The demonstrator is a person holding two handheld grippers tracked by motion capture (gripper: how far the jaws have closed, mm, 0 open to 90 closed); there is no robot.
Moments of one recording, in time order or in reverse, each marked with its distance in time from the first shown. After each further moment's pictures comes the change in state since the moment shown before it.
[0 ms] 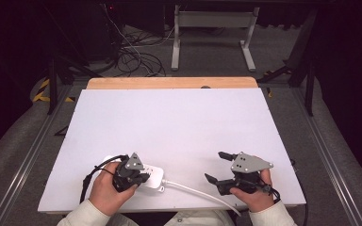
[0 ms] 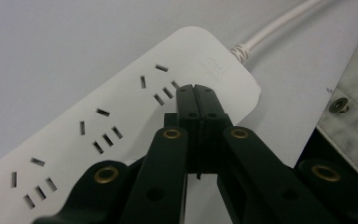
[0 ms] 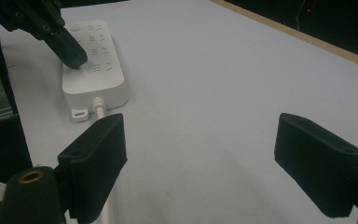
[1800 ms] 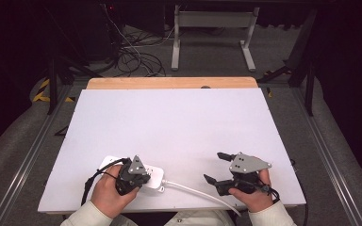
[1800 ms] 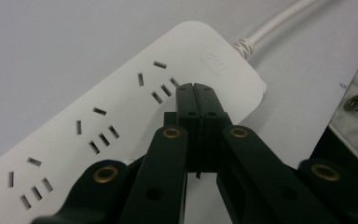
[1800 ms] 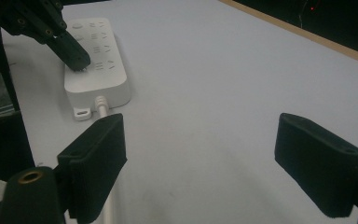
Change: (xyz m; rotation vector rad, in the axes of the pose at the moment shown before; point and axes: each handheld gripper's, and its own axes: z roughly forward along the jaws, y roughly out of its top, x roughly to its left) left arm -0.008 -0.003 0.005 0.008 0.050 0.021; right arm 0.002 0.000 0.003 0.009 0.006 -0.002
